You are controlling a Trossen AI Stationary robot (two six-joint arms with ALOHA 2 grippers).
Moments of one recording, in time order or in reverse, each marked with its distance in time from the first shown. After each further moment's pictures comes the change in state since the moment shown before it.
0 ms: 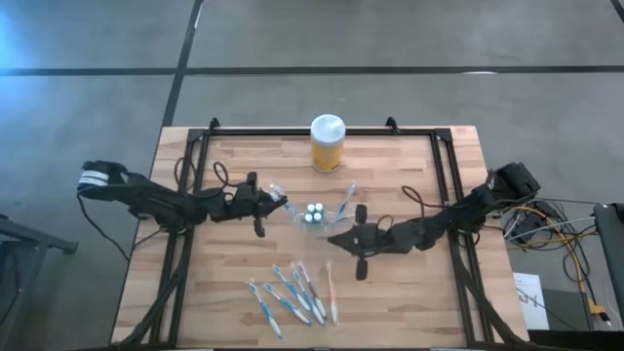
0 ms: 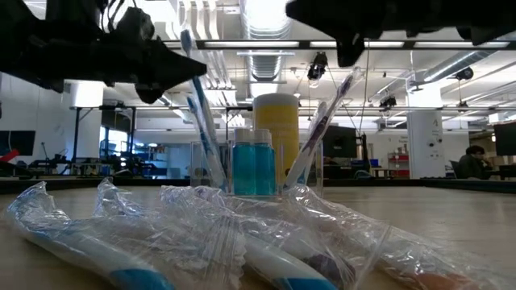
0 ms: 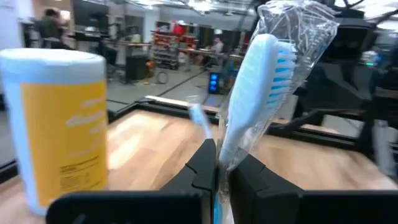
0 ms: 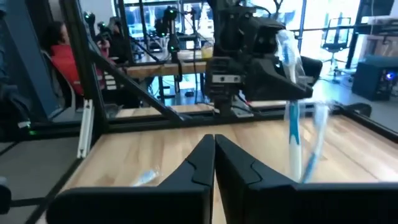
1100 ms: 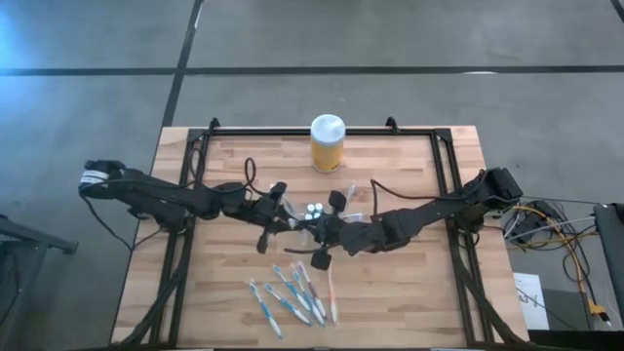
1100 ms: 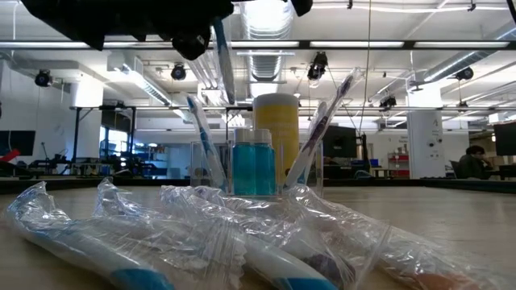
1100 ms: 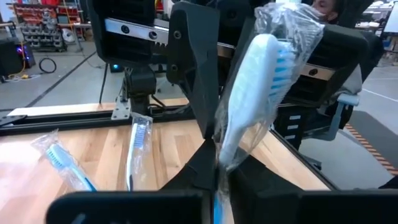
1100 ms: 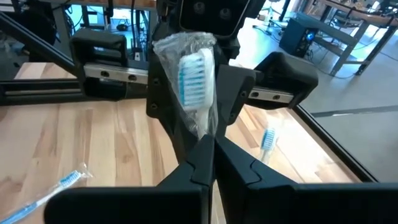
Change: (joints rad) left arm -0.034 -0.003 0.345 -0.461 0.439 0.107; right arm -0.061 0.148 0.699 -0.940 0.195 0.018
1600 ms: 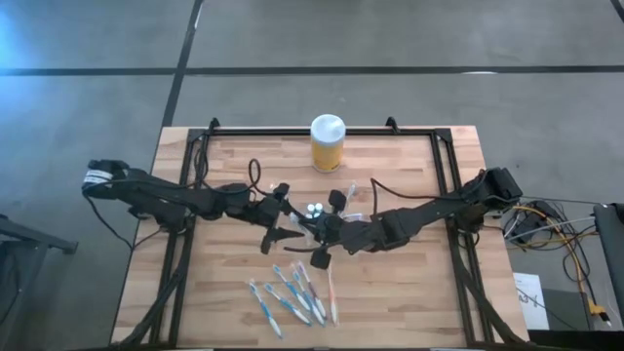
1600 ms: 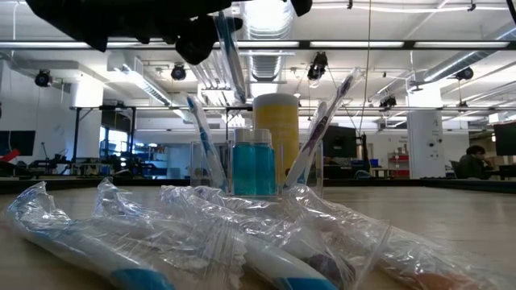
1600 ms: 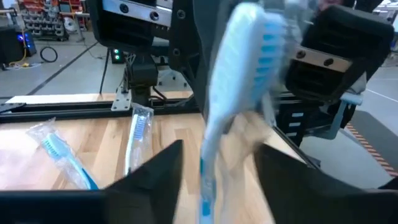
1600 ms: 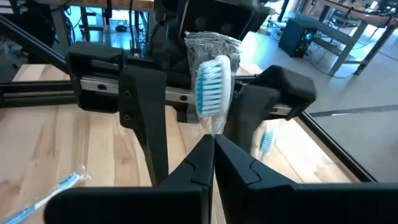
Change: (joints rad) left arm 0.001 0.038 0.019 -0.009 -0.018 -0.027; right arm -0.005 0.001 0.001 0.005 0.000 0.001
